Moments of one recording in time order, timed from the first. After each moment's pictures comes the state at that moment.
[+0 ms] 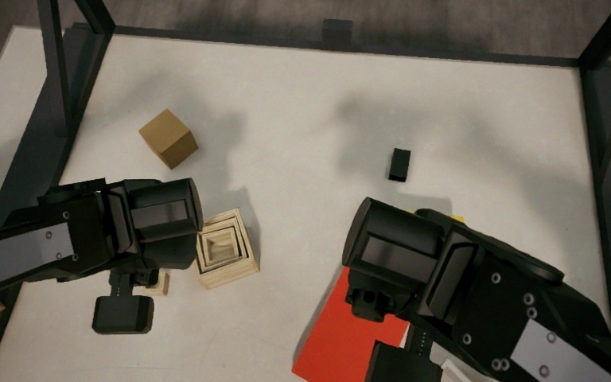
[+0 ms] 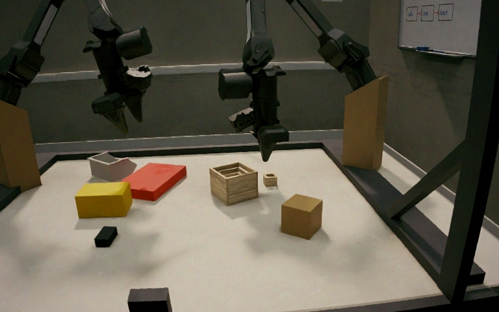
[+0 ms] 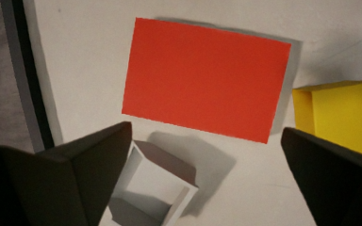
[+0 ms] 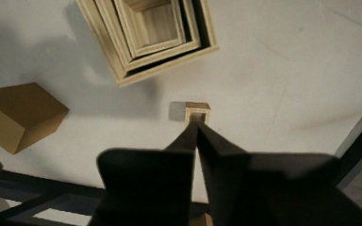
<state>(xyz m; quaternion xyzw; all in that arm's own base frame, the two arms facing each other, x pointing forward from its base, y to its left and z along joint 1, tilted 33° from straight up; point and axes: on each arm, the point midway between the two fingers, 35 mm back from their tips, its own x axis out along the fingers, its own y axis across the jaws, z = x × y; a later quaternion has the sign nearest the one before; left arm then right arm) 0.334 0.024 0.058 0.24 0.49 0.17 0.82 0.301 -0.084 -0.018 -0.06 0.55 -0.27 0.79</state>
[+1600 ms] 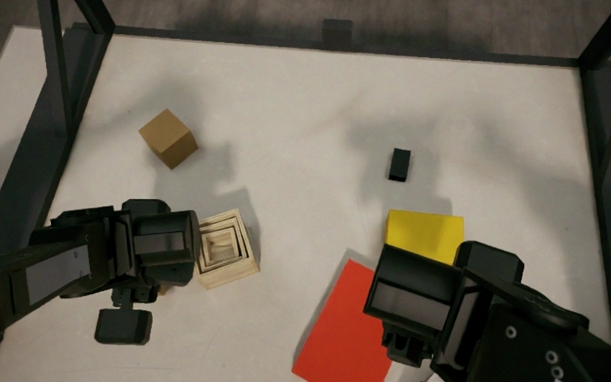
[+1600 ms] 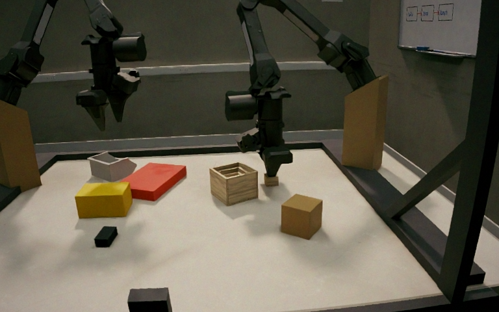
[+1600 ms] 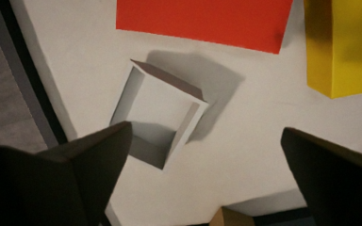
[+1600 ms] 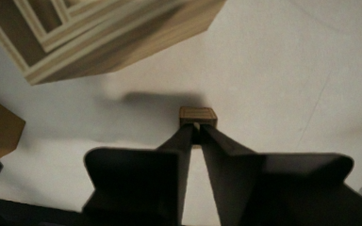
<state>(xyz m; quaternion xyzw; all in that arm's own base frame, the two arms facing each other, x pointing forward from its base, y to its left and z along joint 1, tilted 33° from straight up) 0.275 0.045 0.054 0.21 0.59 0.16 0.76 0.299 -0.111 -0.064 -0.04 0.55 -0.28 0.79</state>
